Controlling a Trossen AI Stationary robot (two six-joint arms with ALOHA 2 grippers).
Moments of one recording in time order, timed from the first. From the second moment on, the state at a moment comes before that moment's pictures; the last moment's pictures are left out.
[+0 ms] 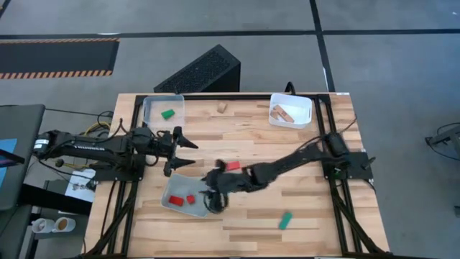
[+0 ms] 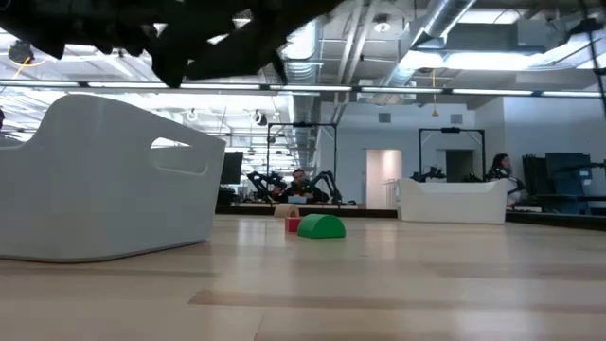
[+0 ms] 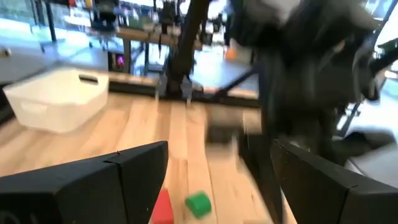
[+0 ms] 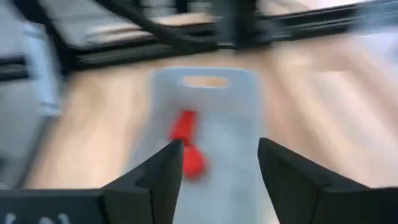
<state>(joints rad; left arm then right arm) 0.06 0.74 0.35 0.29 0.18 -0.16 0.28 2.05 1.53 0.03 0.29 0.28</state>
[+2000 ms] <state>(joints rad) -0.14 1.83 1.16 -0.26 -0.09 0.01 0.62 1.69 1.28 -0.43 1.19 0.69</state>
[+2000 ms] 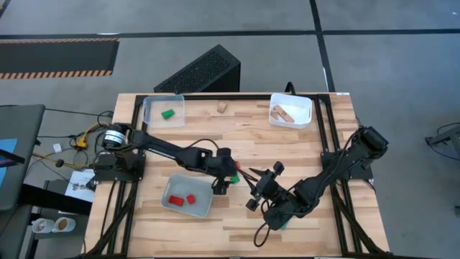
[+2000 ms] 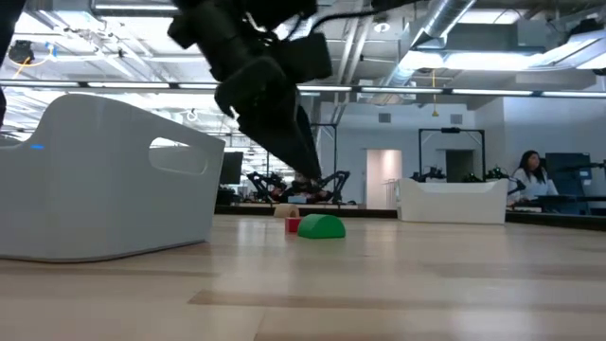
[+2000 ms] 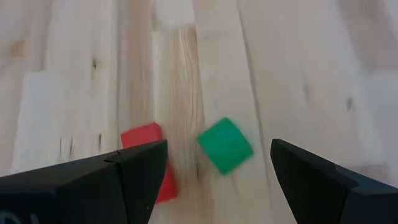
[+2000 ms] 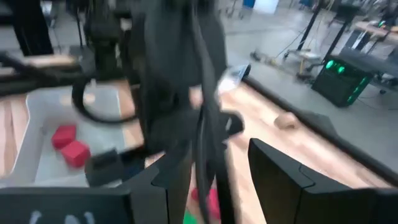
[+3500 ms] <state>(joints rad) -0.14 2.06 1.31 -0.34 -0.09 -0.15 0.85 1.62 1.28 -0.34 1.57 0.59</state>
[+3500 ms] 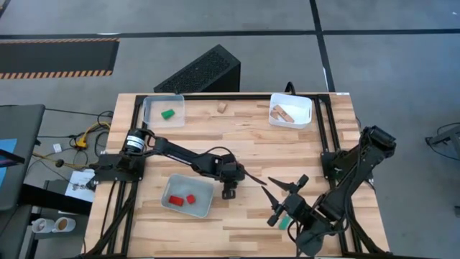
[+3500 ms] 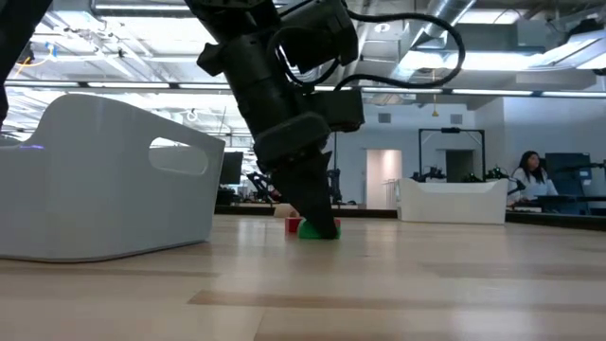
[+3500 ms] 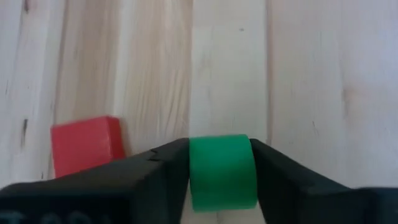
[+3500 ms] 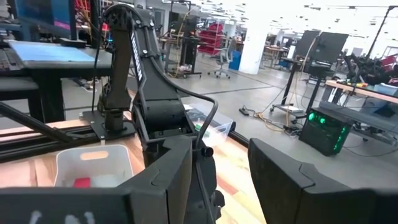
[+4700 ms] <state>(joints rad) 0.45 1.10 0.79 -0.28 -0.28 0.14 0.84 1.62 1.28 -0.36 1.57 0.59</state>
